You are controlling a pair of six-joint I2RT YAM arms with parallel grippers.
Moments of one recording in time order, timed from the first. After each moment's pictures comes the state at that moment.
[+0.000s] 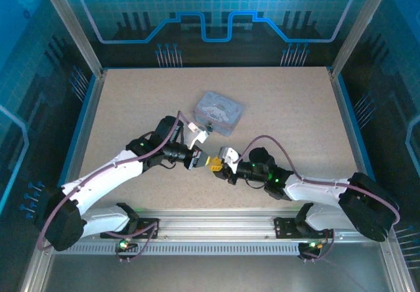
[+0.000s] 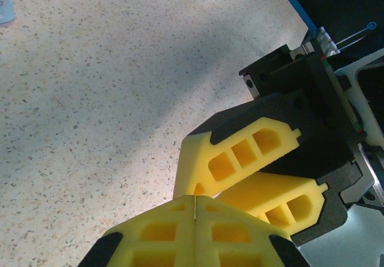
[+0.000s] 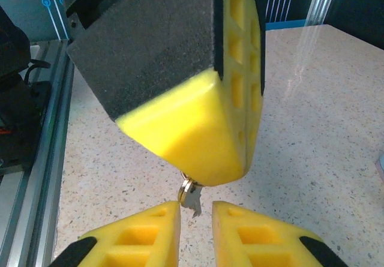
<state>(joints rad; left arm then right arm) -0.61 1.19 0.84 -0.42 0.60 -0.23 0.87 1.23 0.39 0.57 -0.33 -0.13</state>
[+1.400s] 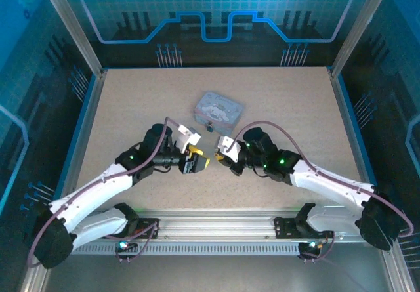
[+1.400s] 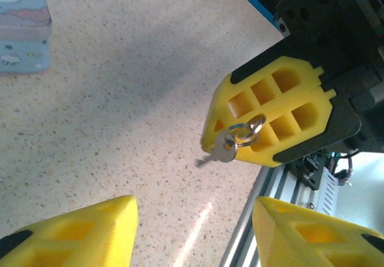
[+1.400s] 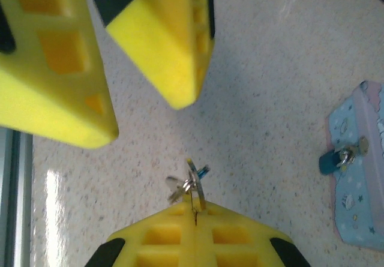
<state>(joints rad) -0.60 1.00 0.66 -0.22 0.53 -0.22 0.82 1.15 0.76 -0.23 -0.26 -0.35</state>
